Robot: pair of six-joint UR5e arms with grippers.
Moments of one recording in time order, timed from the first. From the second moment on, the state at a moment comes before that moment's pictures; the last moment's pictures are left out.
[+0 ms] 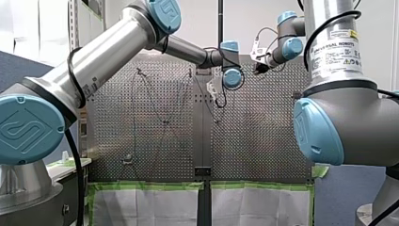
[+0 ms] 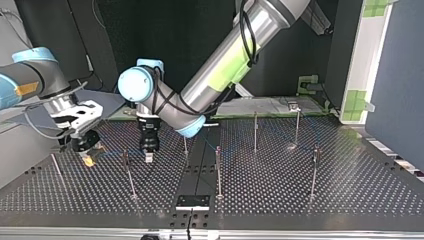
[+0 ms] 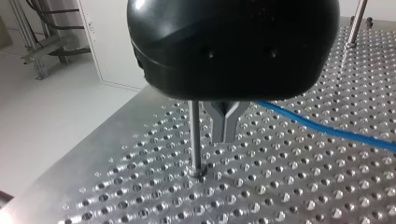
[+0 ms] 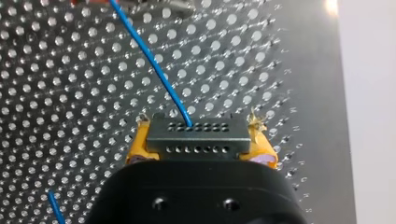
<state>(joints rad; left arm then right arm) -0.73 -2.34 -0.87 -2.90 -2.18 -1.88 1.76 -1.29 1.36 0.03 1.14 1.79</state>
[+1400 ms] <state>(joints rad) -0.72 -2.34 -0.87 -3.02 -2.07 -1.90 1.73 -1.25 1.32 0.02 1.11 1.79</state>
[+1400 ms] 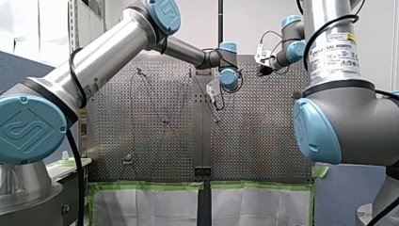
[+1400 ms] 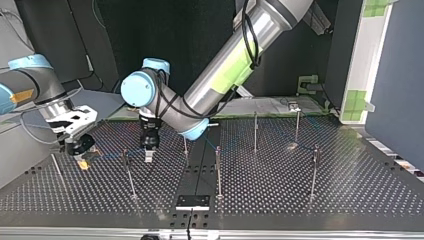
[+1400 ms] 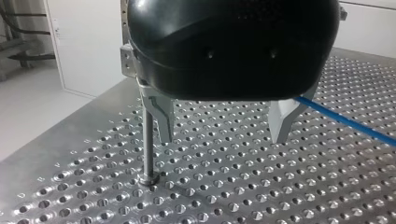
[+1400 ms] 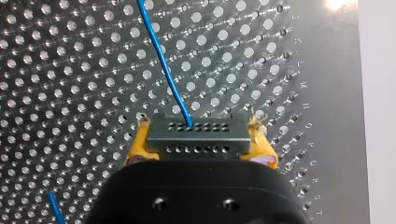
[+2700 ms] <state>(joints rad) -0.79 -2.10 -1.11 -2.98 -2.06 -1.90 1.74 -1.25 1.32 0.03 1.10 1.79</state>
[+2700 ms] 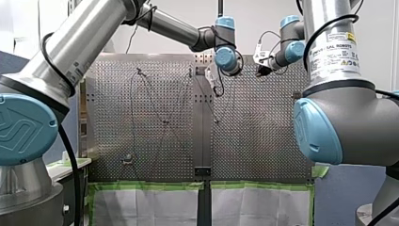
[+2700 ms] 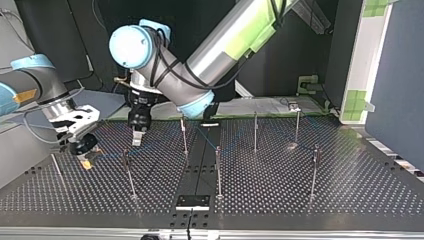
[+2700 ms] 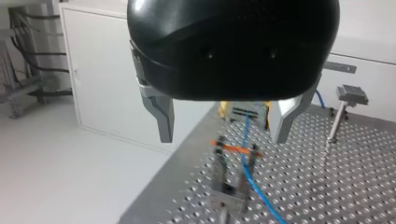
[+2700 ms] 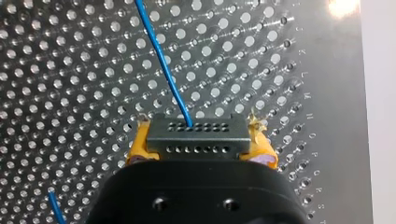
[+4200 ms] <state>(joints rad) -0.83 -1.71 -1.51 -2.65 -2.11 -2.06 1.76 -1.25 1.32 0.03 1.11 1.79</state>
